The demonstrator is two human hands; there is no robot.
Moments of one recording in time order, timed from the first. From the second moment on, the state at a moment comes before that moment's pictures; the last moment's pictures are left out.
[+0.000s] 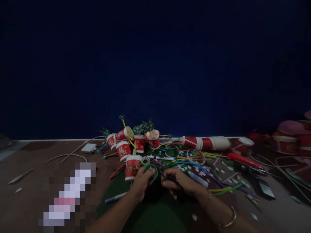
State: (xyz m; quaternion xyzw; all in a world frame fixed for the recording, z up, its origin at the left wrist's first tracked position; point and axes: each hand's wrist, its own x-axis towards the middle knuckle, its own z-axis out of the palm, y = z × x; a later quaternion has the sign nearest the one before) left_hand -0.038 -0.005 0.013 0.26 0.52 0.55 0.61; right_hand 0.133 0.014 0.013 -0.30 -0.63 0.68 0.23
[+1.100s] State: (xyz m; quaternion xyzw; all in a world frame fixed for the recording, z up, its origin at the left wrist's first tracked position) left_hand -0.040 -0.003 0.011 0.27 0.51 0.52 0.63; right_hand 0.132 0.016 0.008 -0.32 -0.62 0.68 0.23
